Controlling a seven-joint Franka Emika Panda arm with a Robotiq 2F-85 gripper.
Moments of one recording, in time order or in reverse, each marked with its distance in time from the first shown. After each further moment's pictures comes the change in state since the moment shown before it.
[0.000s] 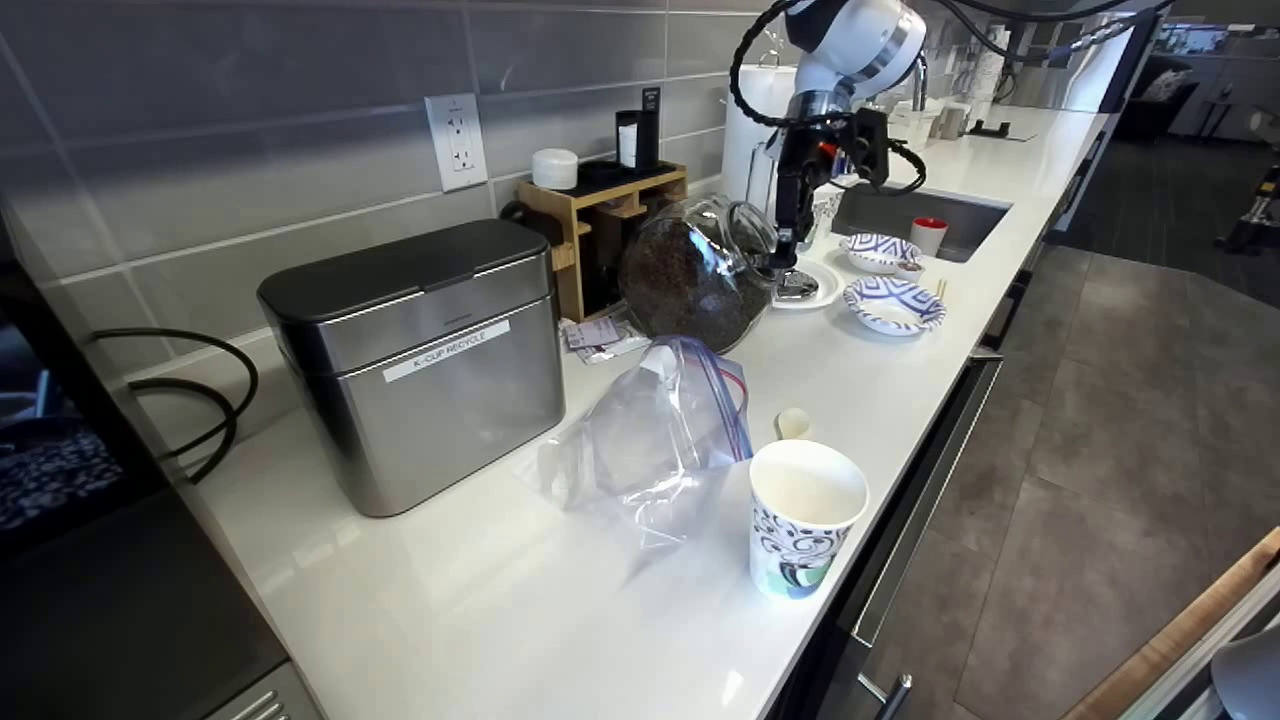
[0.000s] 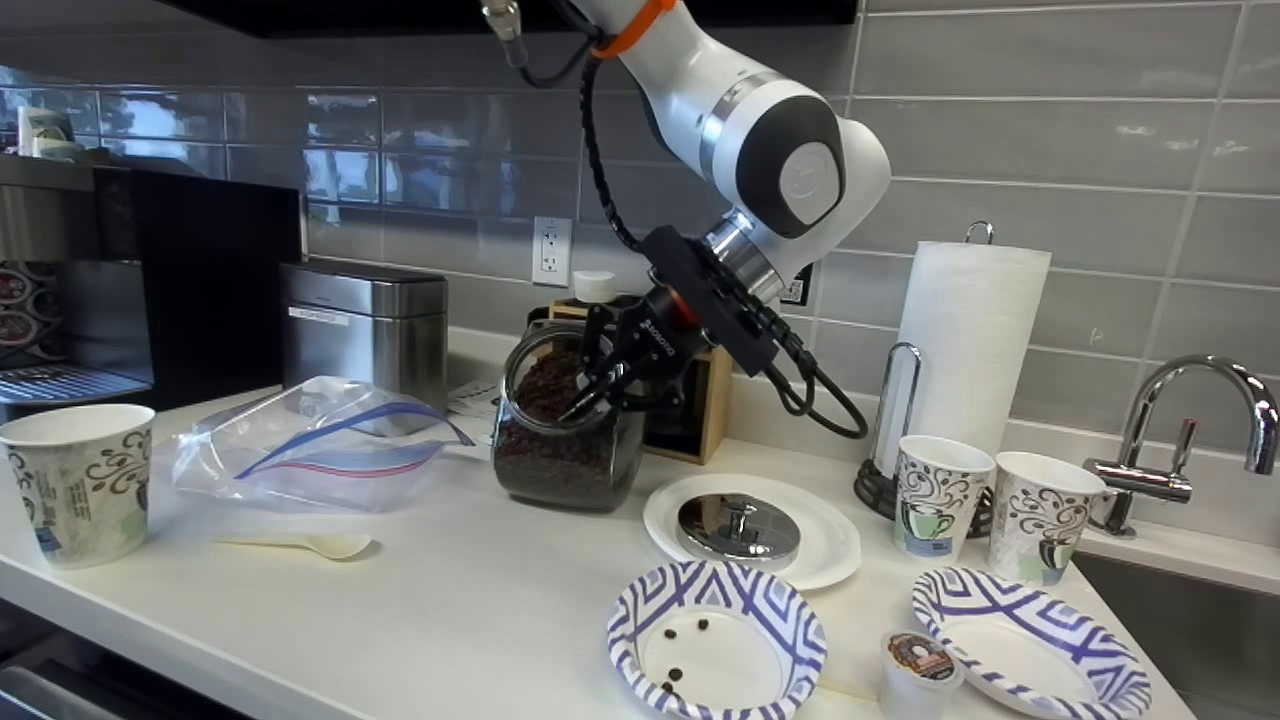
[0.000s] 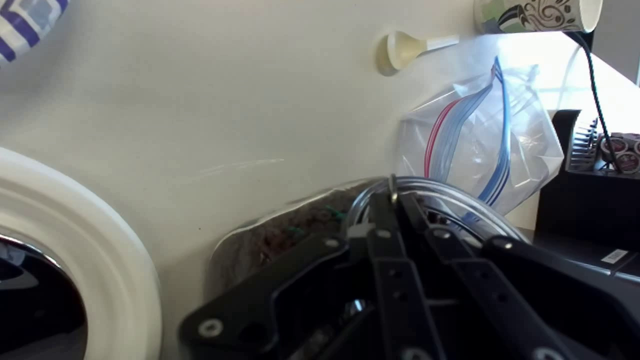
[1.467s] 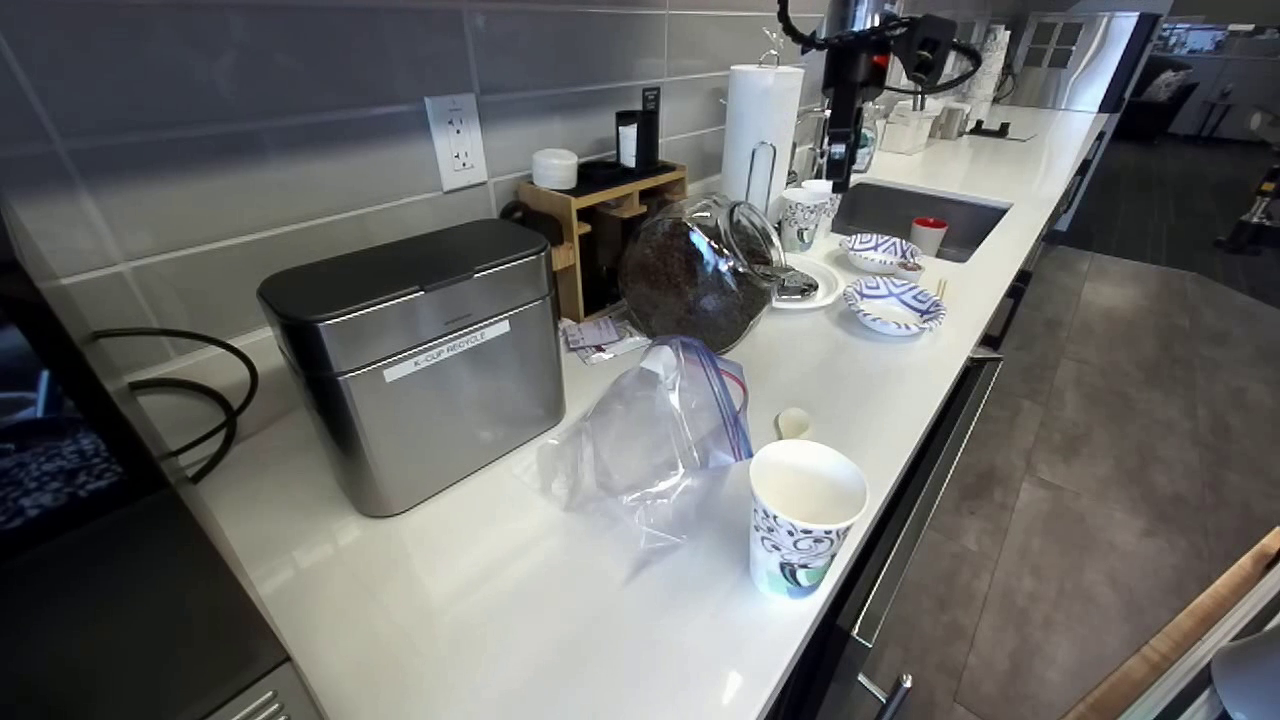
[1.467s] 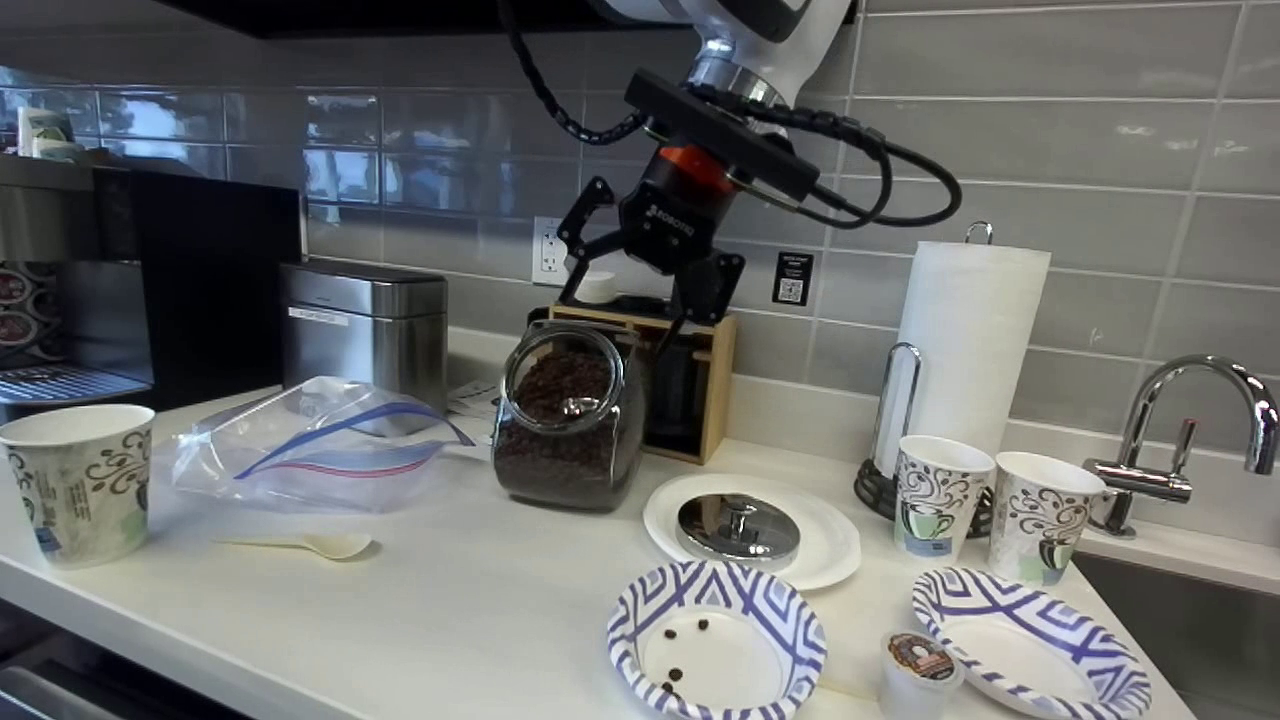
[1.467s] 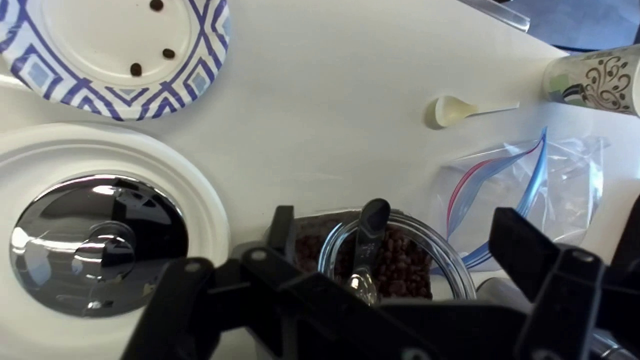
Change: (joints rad) arm 0.005 -0.318 0.011 -0.195 -0.241 0.107 -0.066
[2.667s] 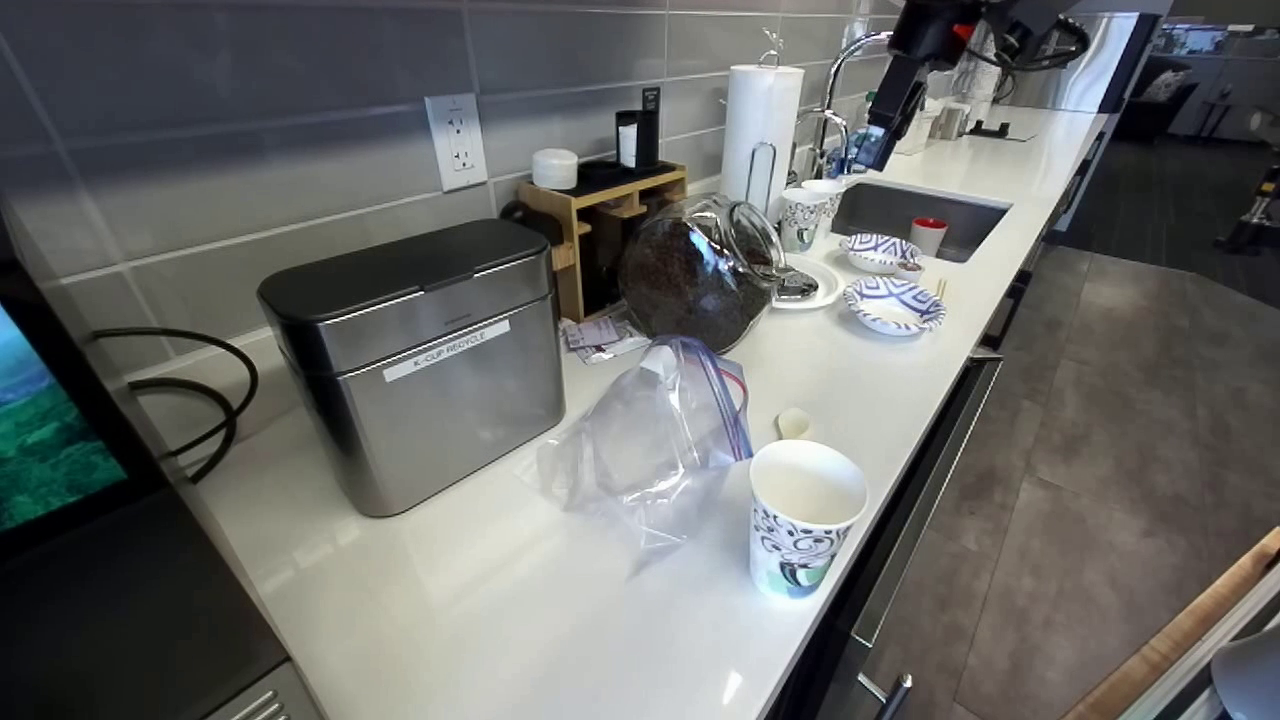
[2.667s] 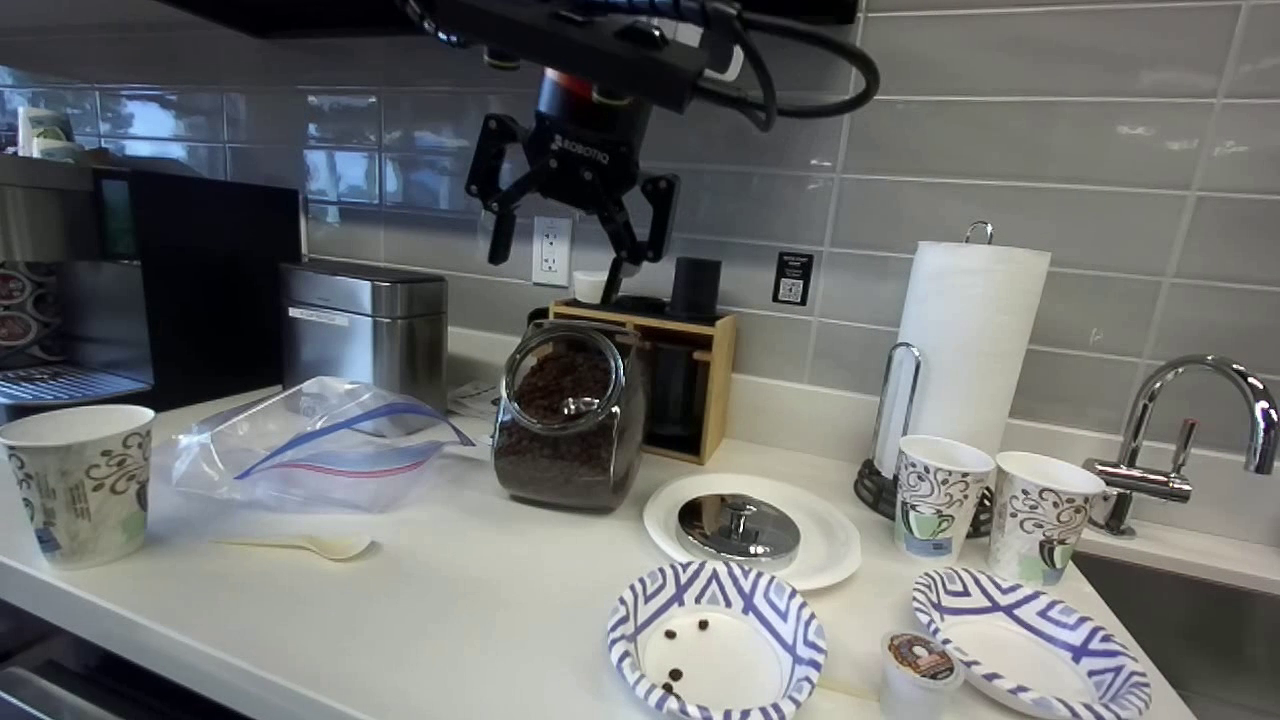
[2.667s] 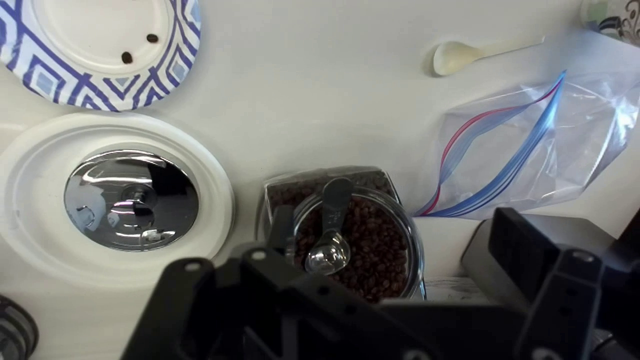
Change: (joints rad) arm 0.053 -0.475 -0.052 -0.561 0.113 0.414 0.016
